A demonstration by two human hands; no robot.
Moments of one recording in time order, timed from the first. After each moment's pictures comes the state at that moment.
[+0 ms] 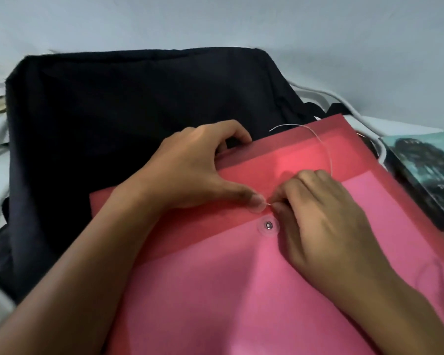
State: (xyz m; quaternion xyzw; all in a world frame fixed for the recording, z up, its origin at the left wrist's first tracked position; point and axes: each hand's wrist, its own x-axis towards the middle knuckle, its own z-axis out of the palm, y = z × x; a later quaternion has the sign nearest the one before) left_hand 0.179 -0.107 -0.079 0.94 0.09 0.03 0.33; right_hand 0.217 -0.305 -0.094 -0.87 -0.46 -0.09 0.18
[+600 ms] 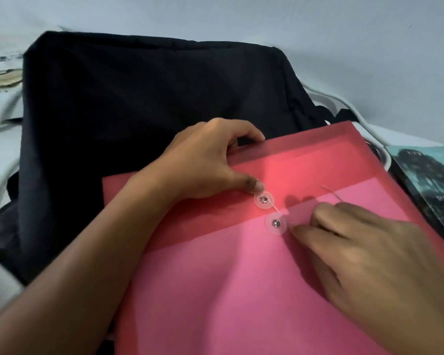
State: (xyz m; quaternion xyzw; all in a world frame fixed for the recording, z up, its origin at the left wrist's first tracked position) left_hand 0.180 -0.105 -0.086 0.92 0.09 0.04 0.38; right_hand 0.209 -0.332 -0.059 -0.81 -0.57 -0.10 0.00
